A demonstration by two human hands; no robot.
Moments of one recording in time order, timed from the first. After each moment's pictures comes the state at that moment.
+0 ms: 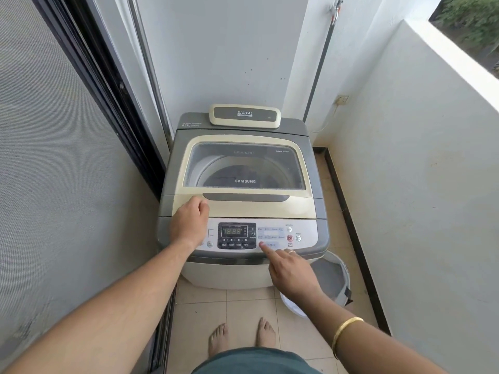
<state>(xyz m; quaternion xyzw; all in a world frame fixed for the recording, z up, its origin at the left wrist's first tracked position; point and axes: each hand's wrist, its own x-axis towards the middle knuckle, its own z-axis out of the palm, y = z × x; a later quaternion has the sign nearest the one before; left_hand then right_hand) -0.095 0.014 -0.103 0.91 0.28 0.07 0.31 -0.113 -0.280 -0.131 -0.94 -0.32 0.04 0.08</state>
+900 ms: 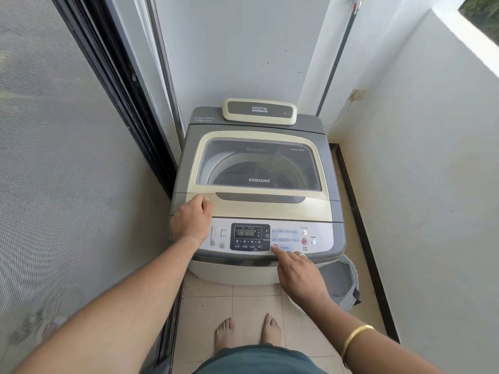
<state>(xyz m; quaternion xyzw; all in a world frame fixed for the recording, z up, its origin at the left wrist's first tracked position) -0.090 0.042 -0.111 0.92 0.32 0.05 0.23 -0.113 -0.259 -0.137 -0.95 -0.28 0.05 0.10</state>
